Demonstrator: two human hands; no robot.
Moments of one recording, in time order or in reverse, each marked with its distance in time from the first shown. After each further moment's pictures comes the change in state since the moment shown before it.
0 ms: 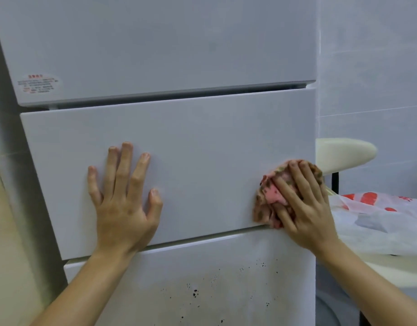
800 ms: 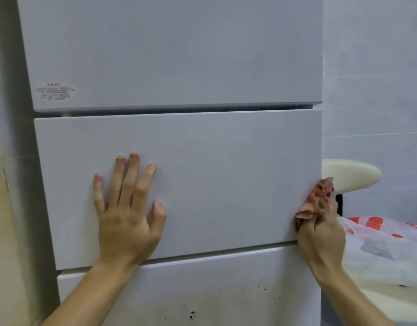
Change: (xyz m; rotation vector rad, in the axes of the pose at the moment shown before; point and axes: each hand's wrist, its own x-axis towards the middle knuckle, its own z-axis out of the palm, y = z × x) left_hand -0.001 0.001 0.004 0.002 0.022 -0.023; right_hand 0.015 -0.029 -0.010 0.210 0.019 0.986
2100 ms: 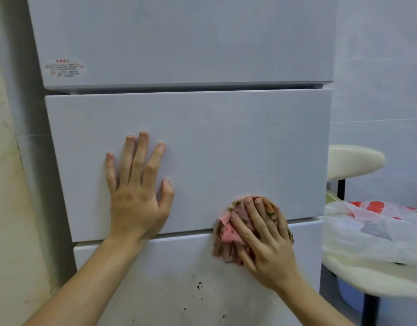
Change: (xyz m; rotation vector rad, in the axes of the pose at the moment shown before) left_hand -0.005 0.001 -0.003 -0.025 -0.031 -0.006; right_hand -0.088 0.018 0.042 -0.276 -0.114 -1.083
